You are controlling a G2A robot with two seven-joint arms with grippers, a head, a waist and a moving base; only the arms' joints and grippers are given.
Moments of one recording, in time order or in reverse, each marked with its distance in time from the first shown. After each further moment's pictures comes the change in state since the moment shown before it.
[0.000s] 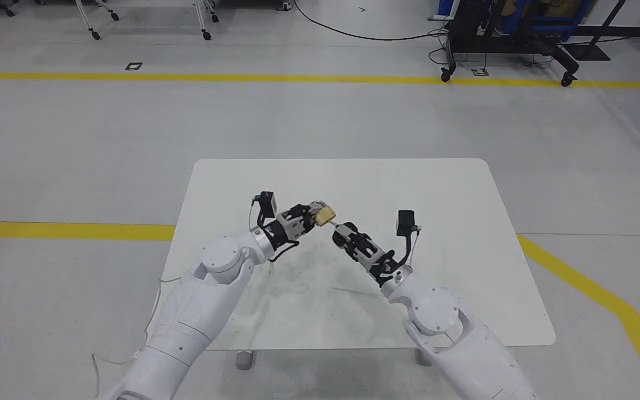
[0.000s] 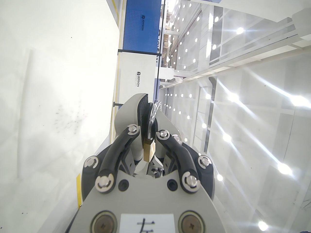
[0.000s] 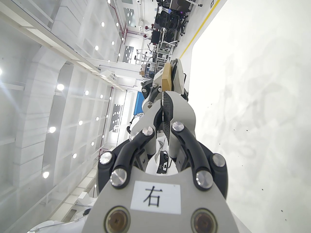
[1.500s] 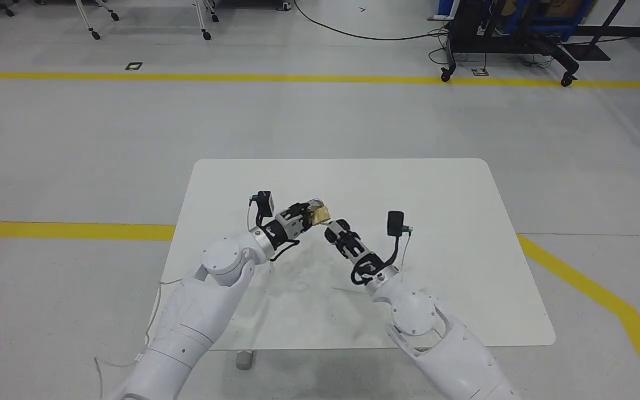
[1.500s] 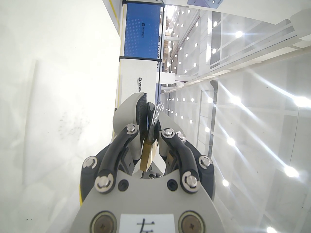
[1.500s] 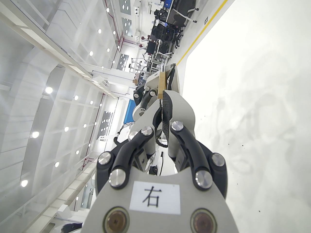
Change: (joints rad) left arm 0.017 -0.016 -0.025 -0.006 0.039 -0.016 0.041; right arm 0.031 -0.066 -0.063 0.054 -0.137 0.002 -0.141
